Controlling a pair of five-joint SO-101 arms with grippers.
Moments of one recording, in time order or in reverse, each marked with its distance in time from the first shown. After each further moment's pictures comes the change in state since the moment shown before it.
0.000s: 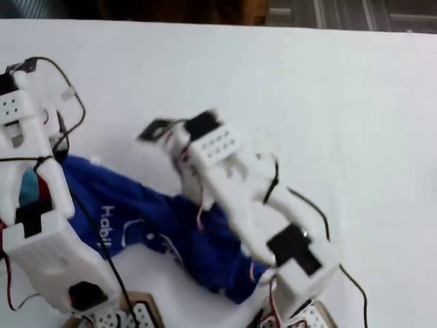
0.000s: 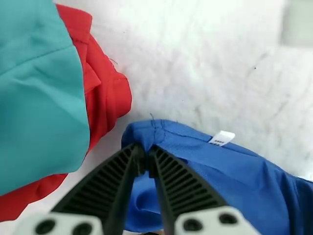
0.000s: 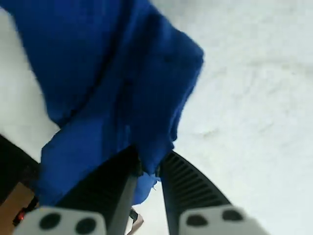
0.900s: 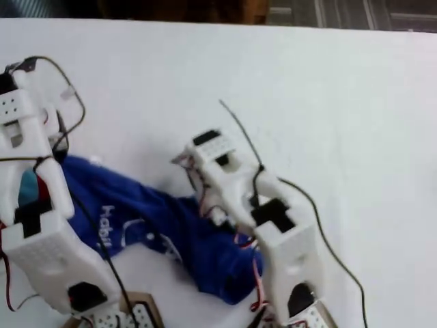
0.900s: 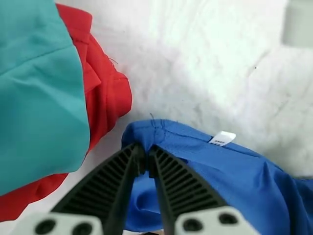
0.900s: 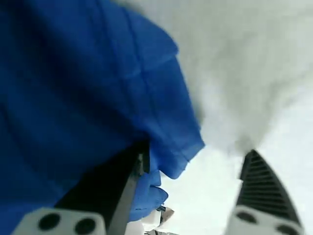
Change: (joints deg) left arm 0.0 0.0 0.0 0.0 0.0; right arm 8.0 20.1 6.9 -6.9 -9.3
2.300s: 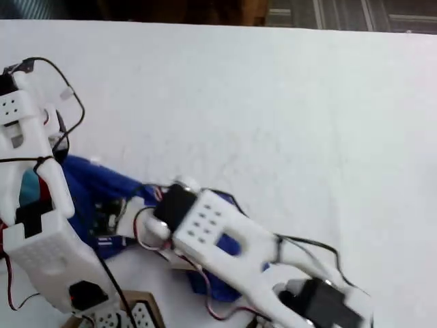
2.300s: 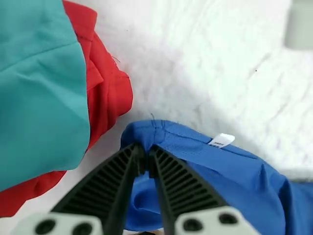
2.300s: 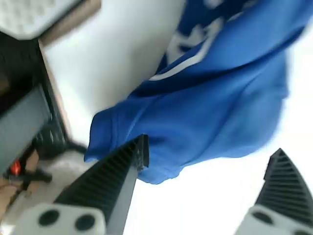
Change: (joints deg) left arm -0.3 0.0 -0.3 0.3 1.1; right arm -27.6 -43.6 6.6 7.2 12.1
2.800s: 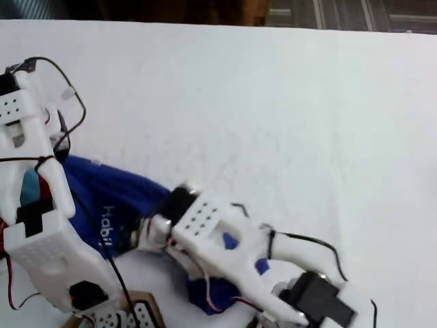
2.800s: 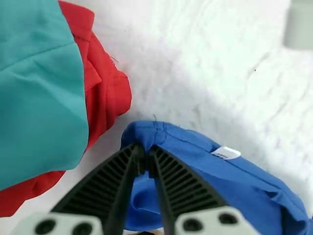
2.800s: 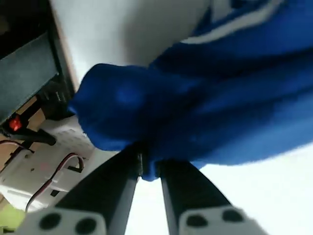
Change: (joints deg) left arm 0.4 0.0 0.0 0.0 0.6; right arm 1.8 7.1 13.8 0.0 11.0
